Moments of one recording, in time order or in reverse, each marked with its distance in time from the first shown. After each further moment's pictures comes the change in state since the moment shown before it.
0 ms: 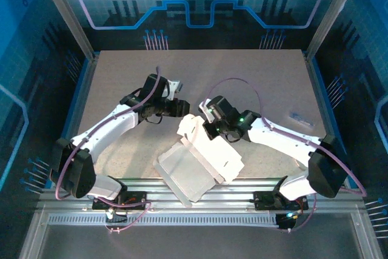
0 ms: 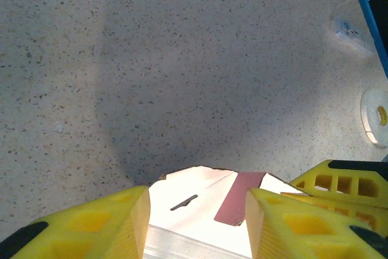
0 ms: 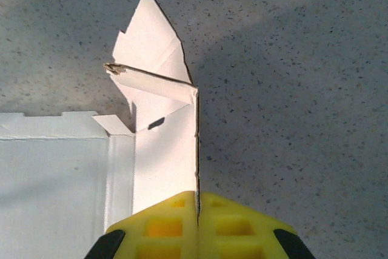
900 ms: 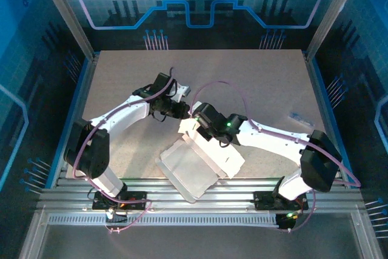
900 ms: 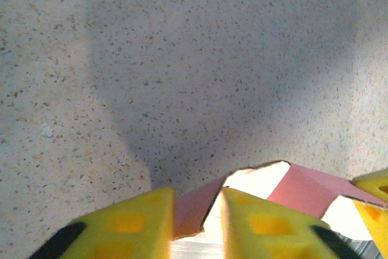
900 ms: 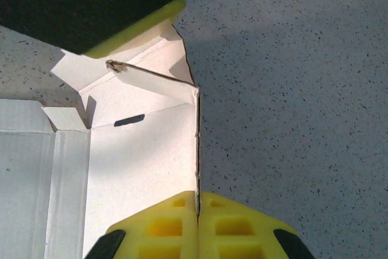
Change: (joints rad) left arm 0.008 0.199 0.086 -0.073 0.064 0.183; right arm 0.124 0.078 0.066 -0.042 0.332 -0.112
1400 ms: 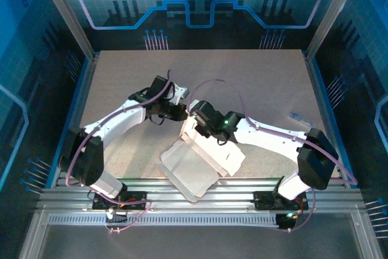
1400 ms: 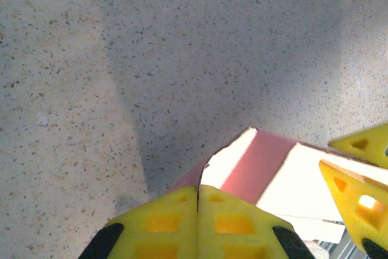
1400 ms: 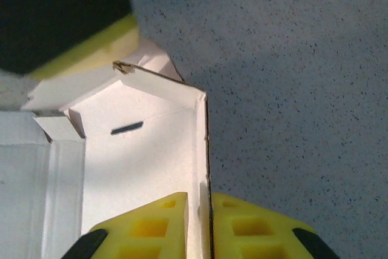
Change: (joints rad) left arm -0.020 -0.103 -0.080 0.039 -0.015 -0.010; right arm 0.000 0.027 0.053 -0.016 0.008 -0.022
